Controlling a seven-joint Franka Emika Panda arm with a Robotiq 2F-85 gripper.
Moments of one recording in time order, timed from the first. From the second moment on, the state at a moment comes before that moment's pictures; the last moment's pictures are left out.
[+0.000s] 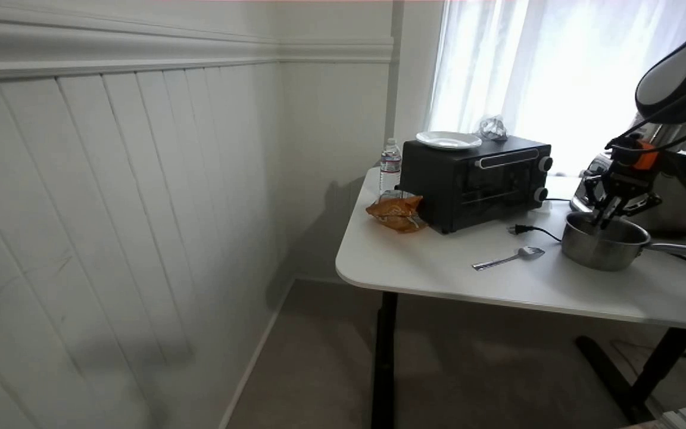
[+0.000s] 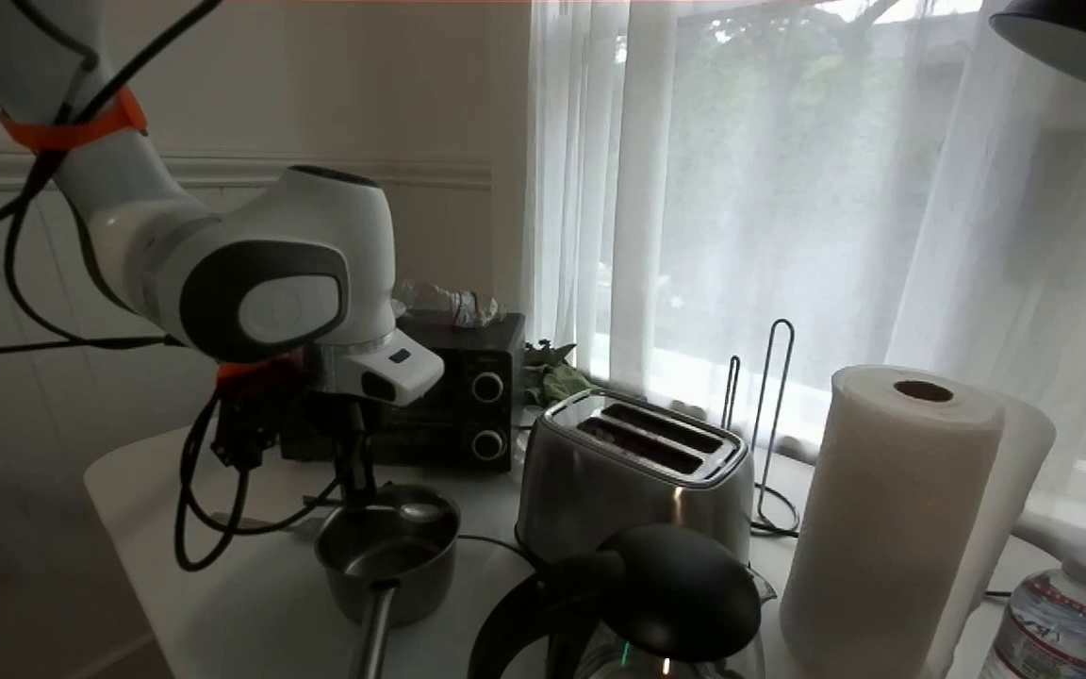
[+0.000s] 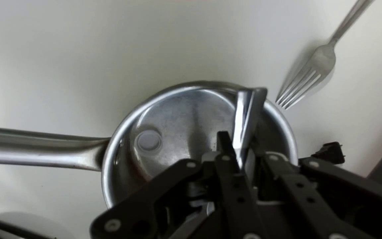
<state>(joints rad) 0.01 -0.04 0.01 -2.74 0.27 2.78 0.55</state>
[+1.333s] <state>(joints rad) 0.06 -0.46 0.29 -2.74 0.05 2.62 0.67</state>
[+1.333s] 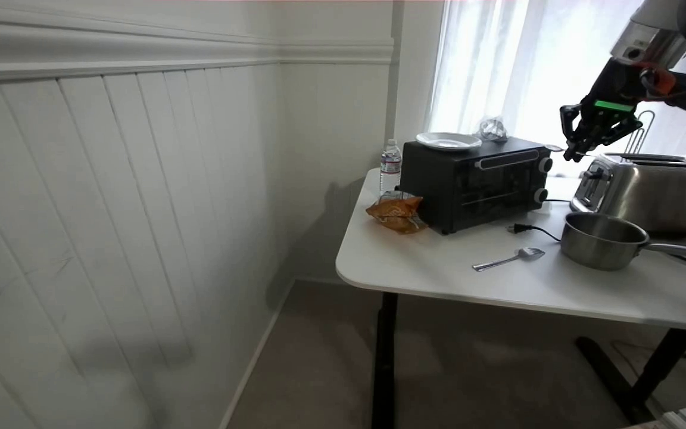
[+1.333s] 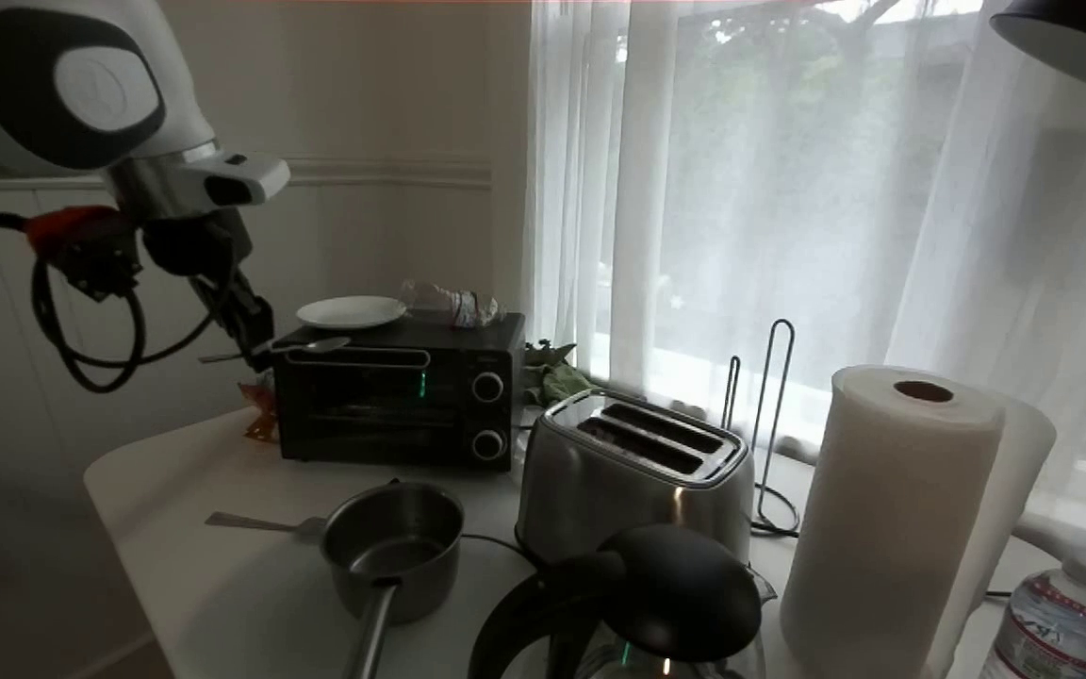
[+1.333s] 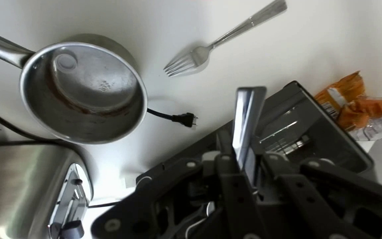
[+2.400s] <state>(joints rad) 0.15 -0.62 0.41 -2.74 0.05 2.51 0.68</state>
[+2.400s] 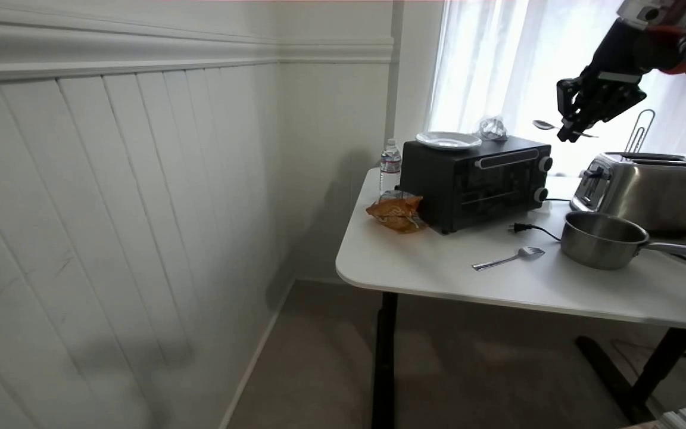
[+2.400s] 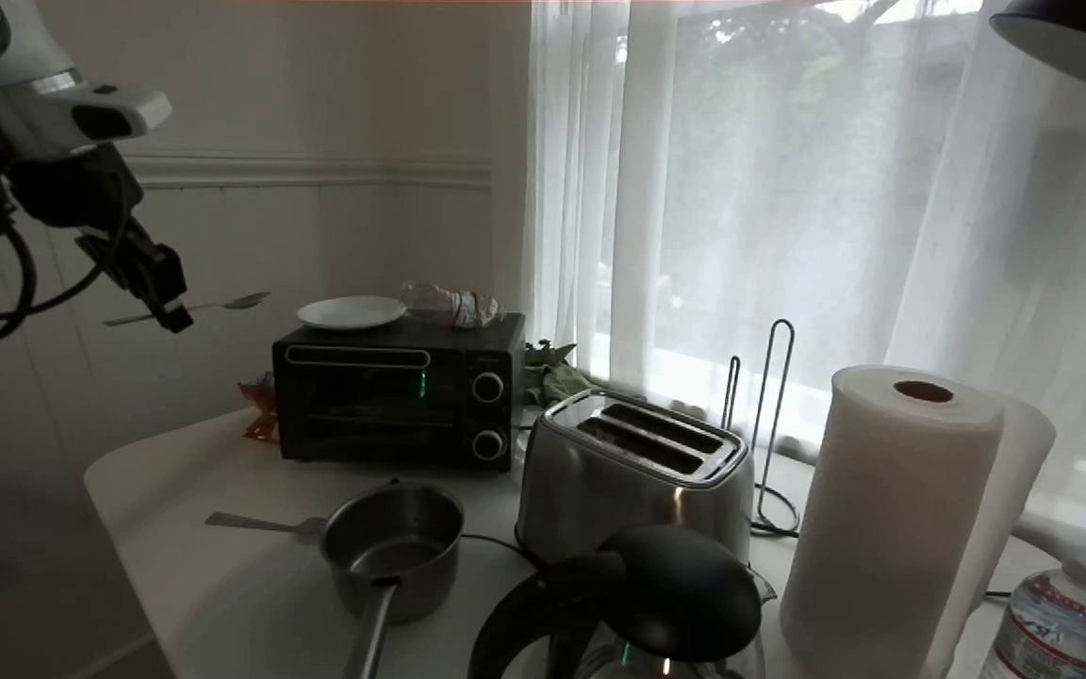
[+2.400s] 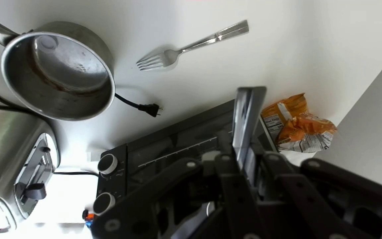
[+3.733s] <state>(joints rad) 0.08 -0.02 0.42 -2.15 -0.35 2.45 0.79</state>
